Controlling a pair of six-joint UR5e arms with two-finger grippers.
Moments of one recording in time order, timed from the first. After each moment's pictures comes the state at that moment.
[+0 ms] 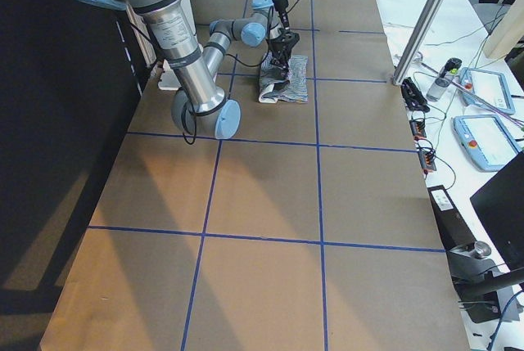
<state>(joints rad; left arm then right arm) -0.54 -2.09 -1.89 -1.68 -1.65 -1.42 0.45 -0.89 1.74 -1.61 1.51 1.87</state>
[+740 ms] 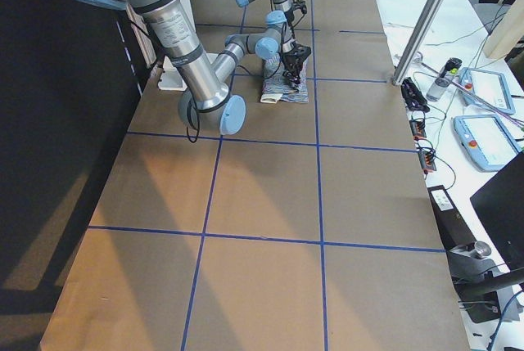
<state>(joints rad) -0.54 -2.11 -1.72 -1.81 -1.65 -1.42 0.48 -0.85 1.53 -1.49 1.51 1.85</state>
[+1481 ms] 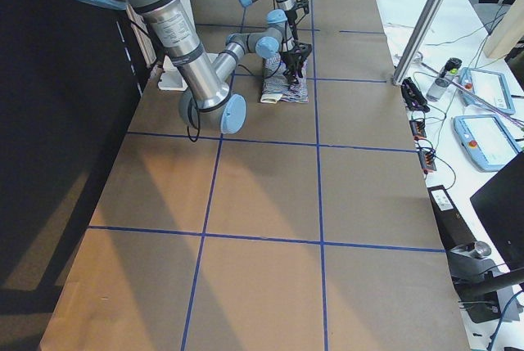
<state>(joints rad) -0.58 -2.10 -1.73 -1.85 -1.69 -1.21 0.48 -0.83 1.54 -1.49 1.52 1.71</state>
